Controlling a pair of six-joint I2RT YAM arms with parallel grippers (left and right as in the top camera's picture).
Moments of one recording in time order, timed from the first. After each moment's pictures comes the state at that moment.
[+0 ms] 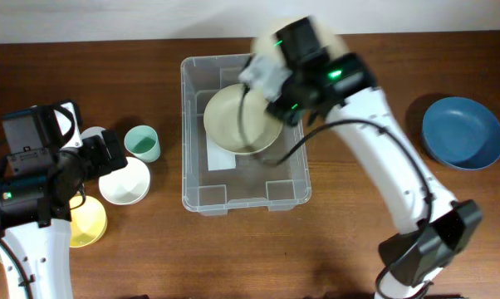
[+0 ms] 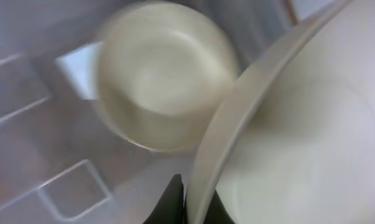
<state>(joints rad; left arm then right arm) 0.22 1.20 1.35 -1.08 0.03 -0.10 0.50 1.89 1.99 -1.15 -0.05 -0.70</state>
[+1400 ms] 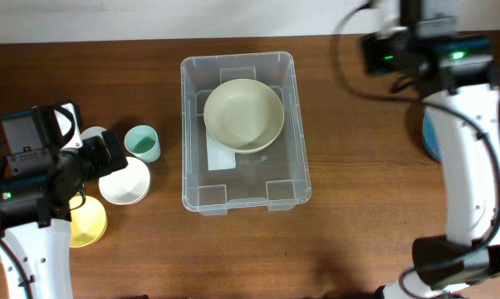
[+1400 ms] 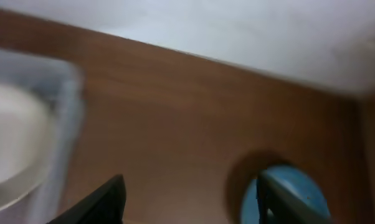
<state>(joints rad) 0.22 1.20 1.35 -1.08 0.03 -0.10 0.05 1.80 2.11 -1.15 0.15 -0.12</state>
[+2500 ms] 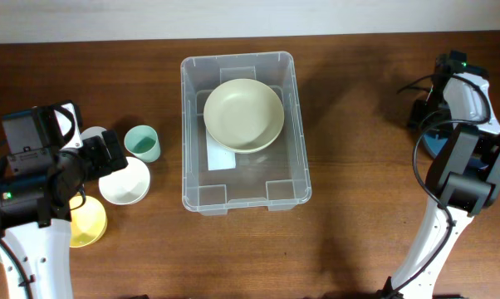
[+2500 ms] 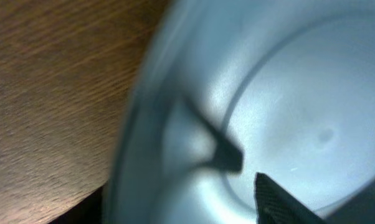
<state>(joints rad) 0.22 1.20 1.35 -1.09 0.03 -0.10 -0.35 2.40 1.99 -1.11 0.19 0.08</state>
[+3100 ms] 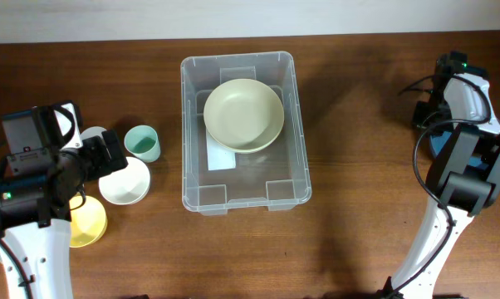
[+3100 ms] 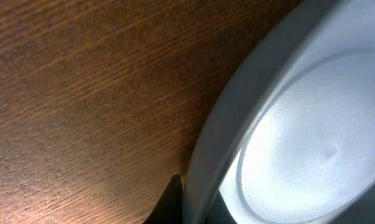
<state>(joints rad) 0.22 1.20 1.35 -1.09 0.03 -0.10 -0.35 2.41 1.99 -1.12 0.23 0.08</state>
